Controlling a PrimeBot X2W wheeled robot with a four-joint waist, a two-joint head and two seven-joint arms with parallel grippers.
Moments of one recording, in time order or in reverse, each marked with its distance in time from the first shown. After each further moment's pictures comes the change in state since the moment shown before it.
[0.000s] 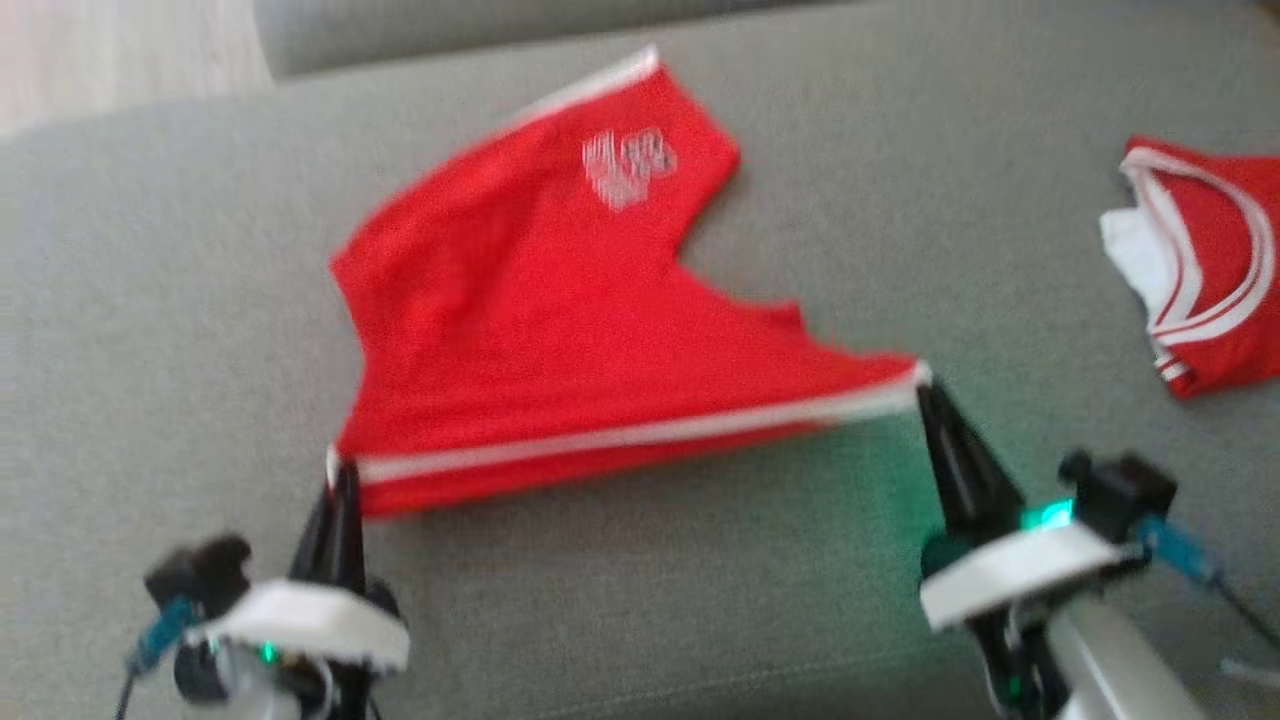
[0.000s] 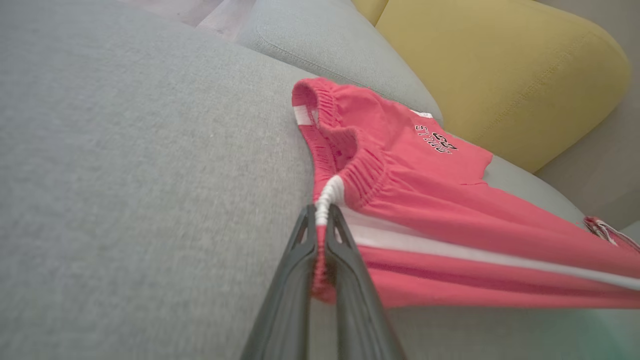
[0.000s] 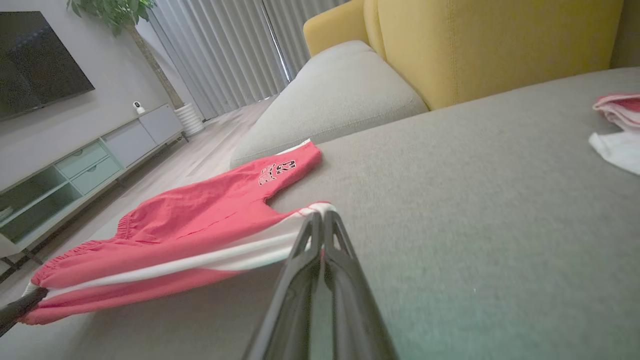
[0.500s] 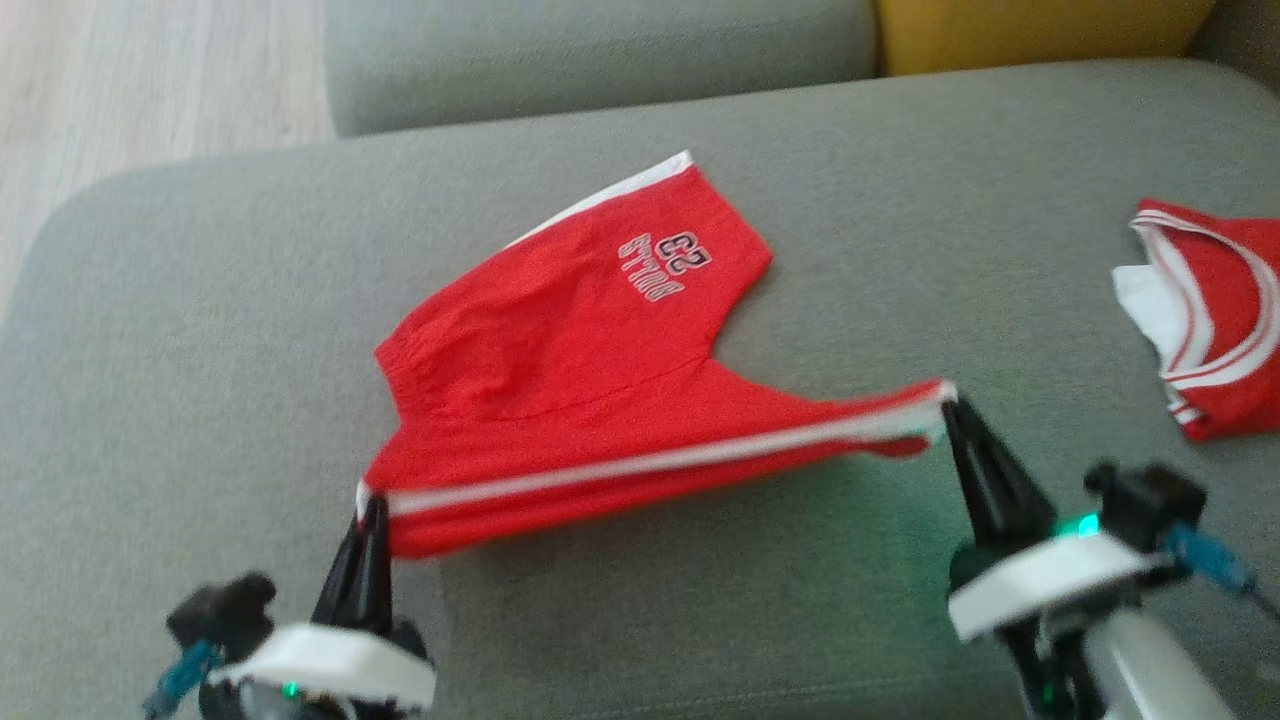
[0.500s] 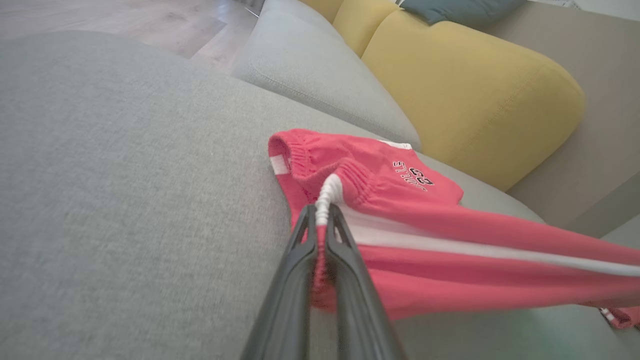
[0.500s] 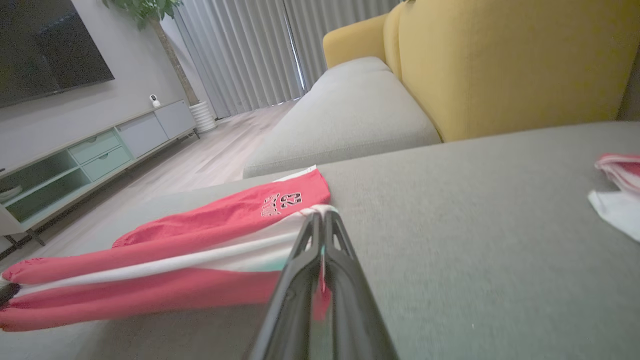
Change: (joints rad) left arm 0.153 0.008 -0.084 -0.149 -0.045 0.029 0.000; right arm 0.124 -0.008 -0.072 -0.145 -0.063 0.003 0.111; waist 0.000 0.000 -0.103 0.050
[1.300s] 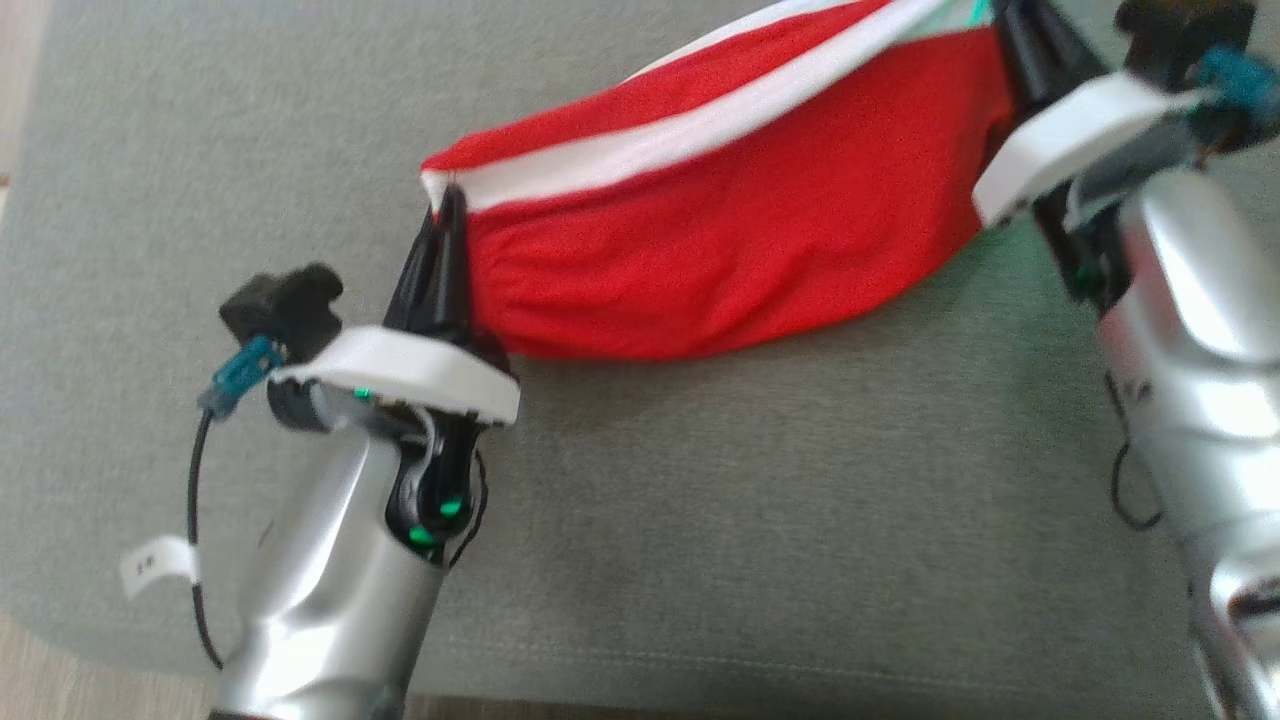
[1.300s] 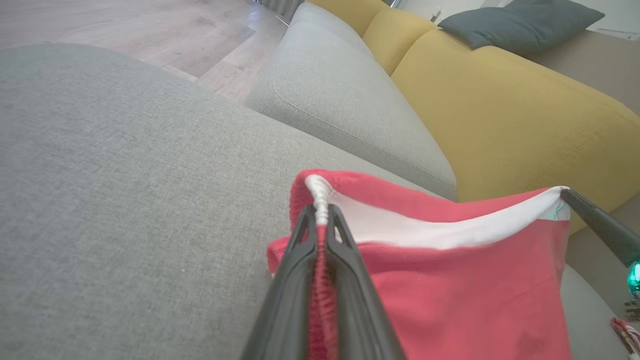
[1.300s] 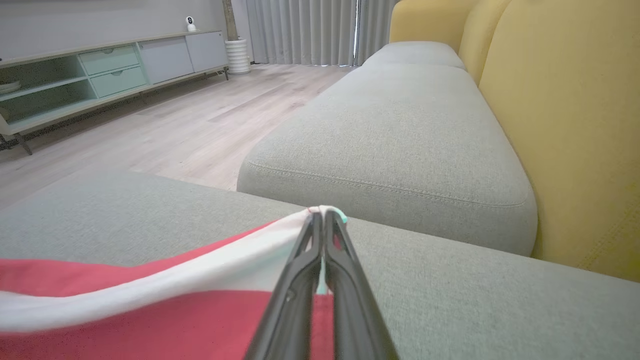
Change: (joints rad) left arm -0.512 0.002 -0.235 0.080 -0.143 0.135 -0.001; right arm -0.843 -0.046 0.098 0.515 -0.128 0.000 0.036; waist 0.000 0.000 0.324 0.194
